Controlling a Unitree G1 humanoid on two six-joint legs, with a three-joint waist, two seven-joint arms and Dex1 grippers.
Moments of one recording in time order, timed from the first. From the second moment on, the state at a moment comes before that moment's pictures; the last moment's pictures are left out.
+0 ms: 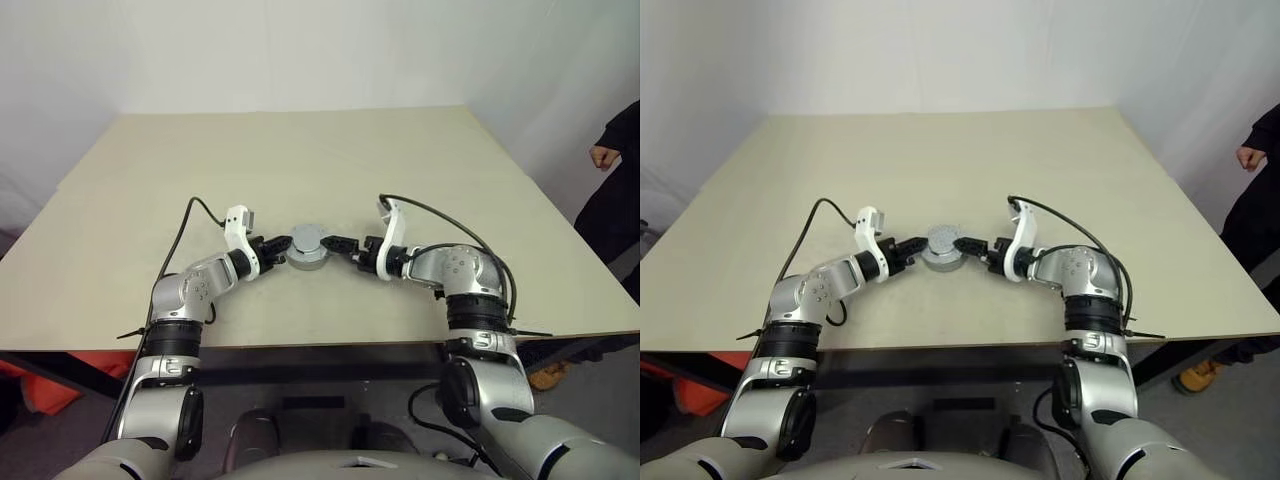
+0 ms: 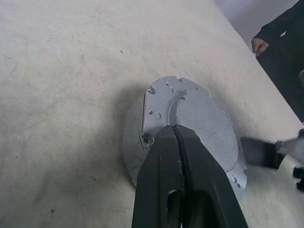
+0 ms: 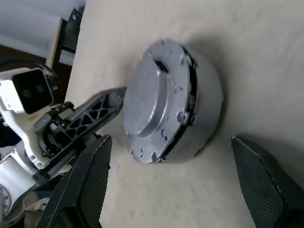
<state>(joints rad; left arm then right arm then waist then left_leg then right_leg) -0.50 0.18 0.16 0.29 -0.53 0.82 -0.50 -0.66 -0.07 -0.32 0.36 0.53 1.24 0.43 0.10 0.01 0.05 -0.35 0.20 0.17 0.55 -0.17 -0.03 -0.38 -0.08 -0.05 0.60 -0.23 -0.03</state>
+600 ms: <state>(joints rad) -0.50 0.19 0.17 0.29 -0.52 0.80 -0.47 -0.78 0.01 -0.37 0.62 0.55 1.09 0.41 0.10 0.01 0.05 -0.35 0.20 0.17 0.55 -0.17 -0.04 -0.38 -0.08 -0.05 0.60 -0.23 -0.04</state>
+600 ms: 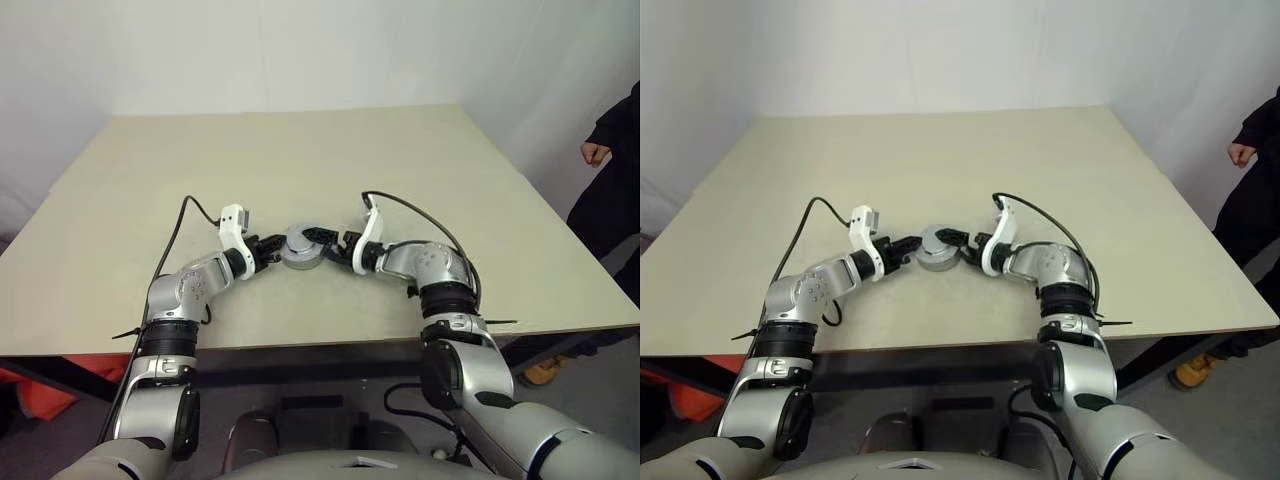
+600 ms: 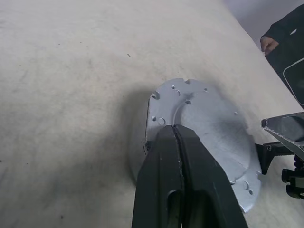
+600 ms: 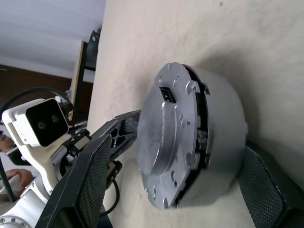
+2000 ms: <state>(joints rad) -0.49 0.17 0.28 0.31 -0.56 0.73 -0.43 -0.90 0.01 -0.45 0.88 0.61 0.95 0.32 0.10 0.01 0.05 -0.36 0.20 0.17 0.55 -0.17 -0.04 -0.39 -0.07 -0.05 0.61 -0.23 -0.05</state>
